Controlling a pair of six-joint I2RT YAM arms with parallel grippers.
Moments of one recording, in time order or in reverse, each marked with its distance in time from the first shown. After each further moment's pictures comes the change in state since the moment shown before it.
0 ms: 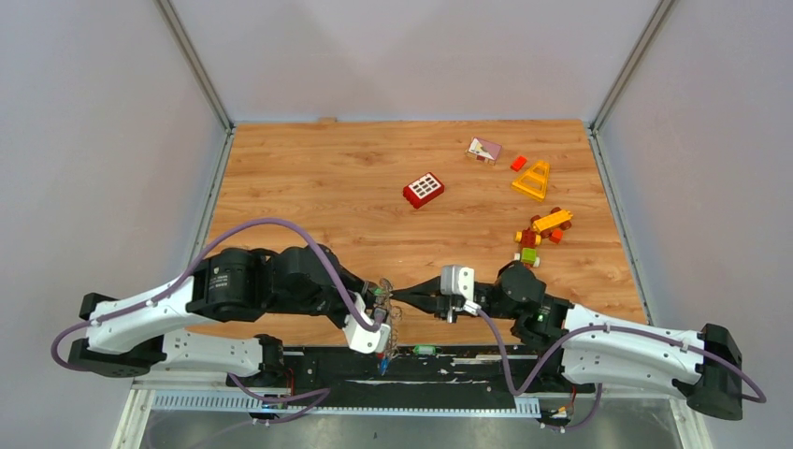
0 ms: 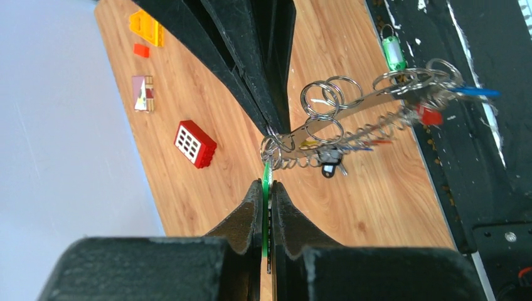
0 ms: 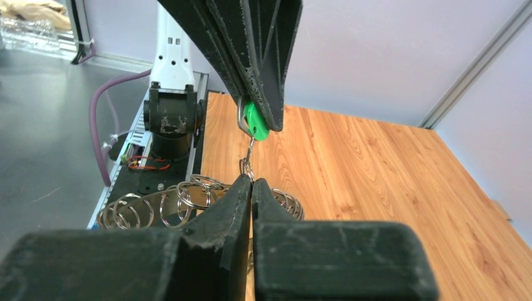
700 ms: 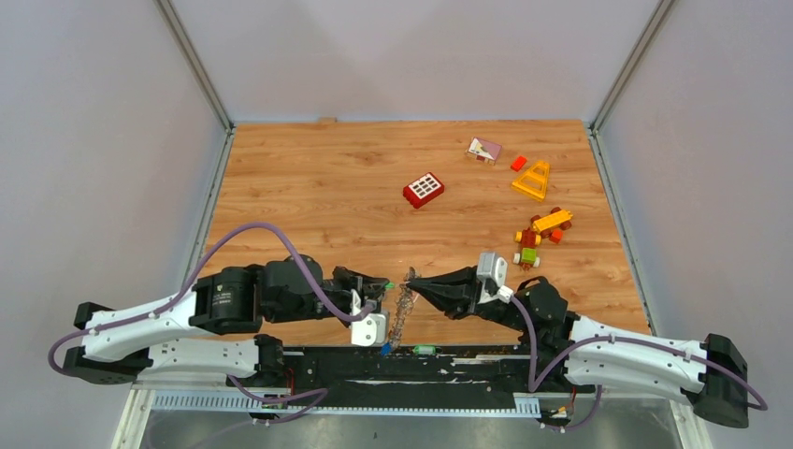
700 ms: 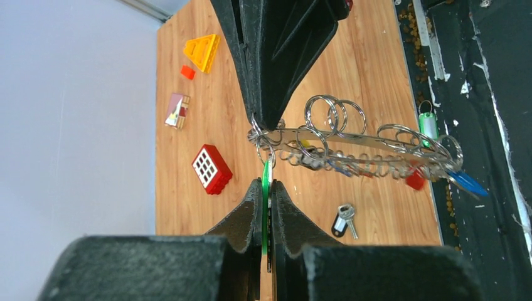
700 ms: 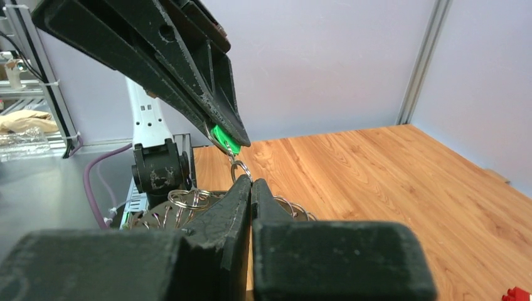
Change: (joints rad) left arm 0.000 -0.166 -0.272 0.388 -0.041 -0.095; right arm 0.002 -0.129 -0.172 0.261 0.206 0.232
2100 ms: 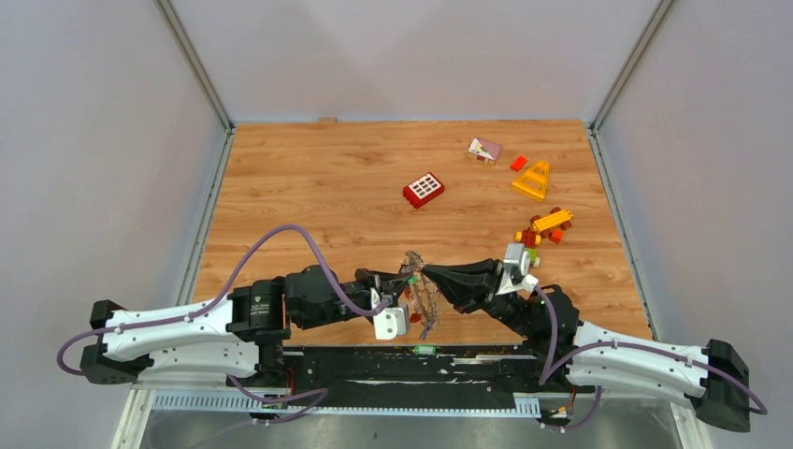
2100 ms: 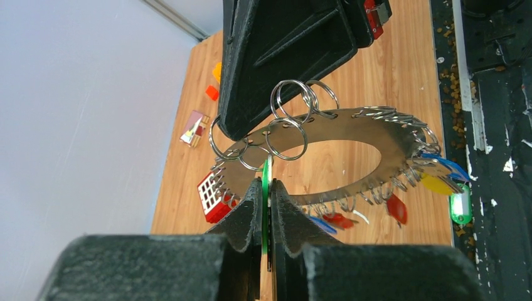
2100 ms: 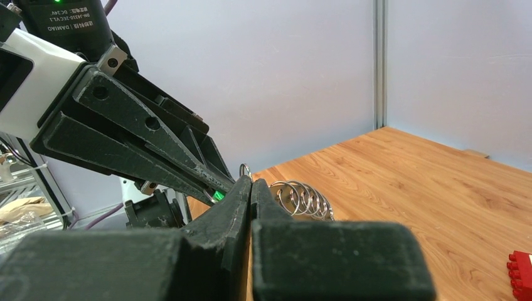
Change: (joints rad) left arm 0.001 0.011 -0.254 0.457 -0.057 -0.056; right arm 0.001 -0.075 -0.092 0.142 0.211 0.163
